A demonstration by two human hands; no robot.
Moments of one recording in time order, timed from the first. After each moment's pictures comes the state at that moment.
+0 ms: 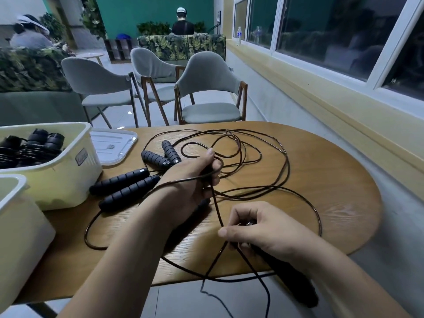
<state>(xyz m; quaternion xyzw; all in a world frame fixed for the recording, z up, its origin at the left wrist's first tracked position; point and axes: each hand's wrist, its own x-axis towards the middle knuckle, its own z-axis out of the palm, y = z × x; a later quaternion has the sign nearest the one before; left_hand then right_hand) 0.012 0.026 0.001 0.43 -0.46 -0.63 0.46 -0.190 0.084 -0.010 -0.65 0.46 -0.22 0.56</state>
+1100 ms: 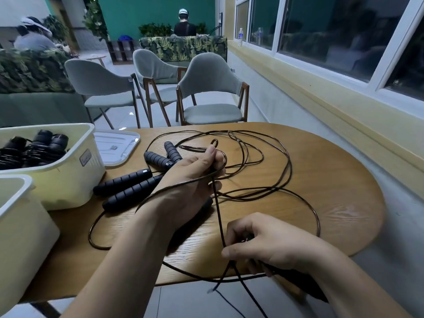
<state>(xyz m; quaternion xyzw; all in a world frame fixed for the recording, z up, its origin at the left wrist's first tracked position) 0.013 0.034 0.007 0.32 -0.46 -0.66 0.51 -0.190 0.082 -0.015 -0.71 0.46 -0.09 0.52</state>
